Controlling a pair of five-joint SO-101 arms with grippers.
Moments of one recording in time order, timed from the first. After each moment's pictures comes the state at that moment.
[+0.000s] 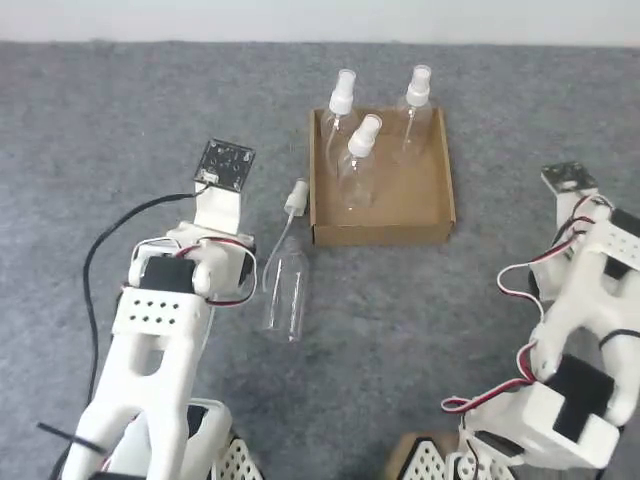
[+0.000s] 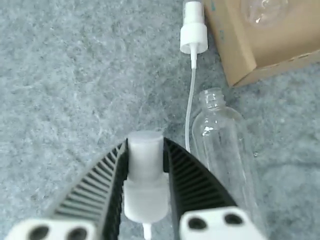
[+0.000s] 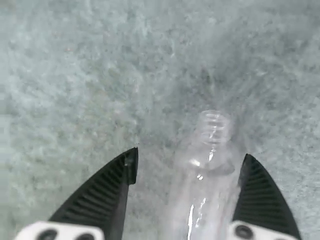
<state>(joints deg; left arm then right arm) 0.1 -37.7 54.0 56.7 -4.4 28.0 -2.2 24.4 70.3 40.4</state>
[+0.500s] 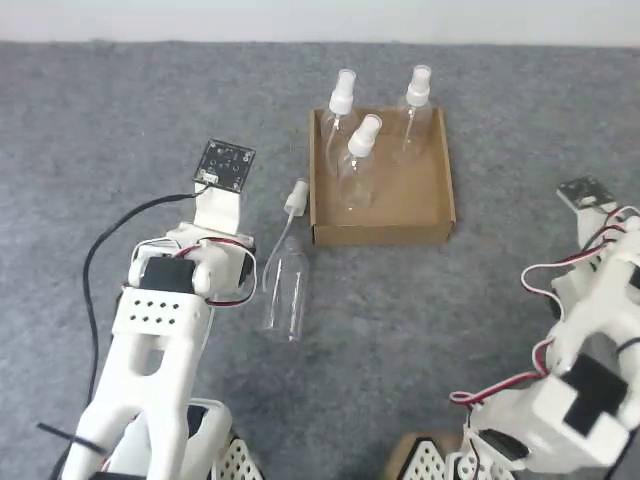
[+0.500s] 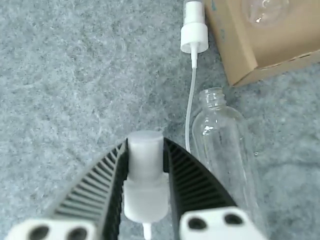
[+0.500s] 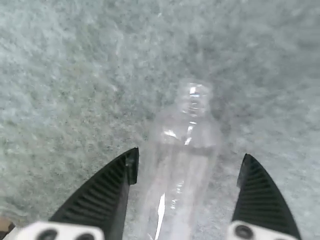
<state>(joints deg) 0.0 -37.7 54.2 56.7 -4.4 35.2 -0.2 22.4 72.8 51.7</state>
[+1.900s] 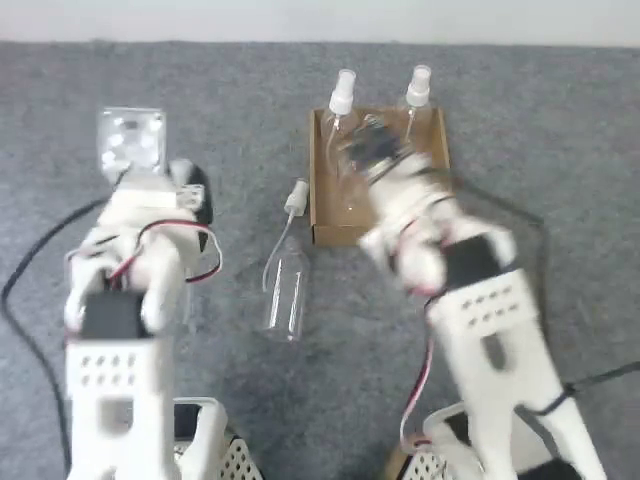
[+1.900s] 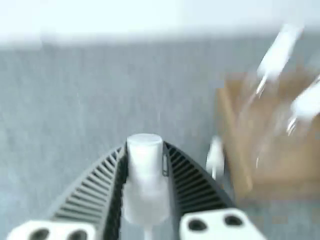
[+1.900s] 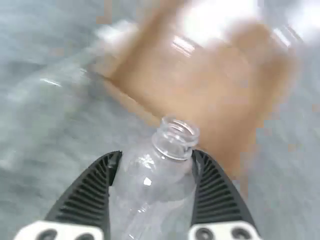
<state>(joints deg) -6.5 -55.5 41.2 56.7 3.3 -23.2 -34.7 29.7 66.3 20.1</state>
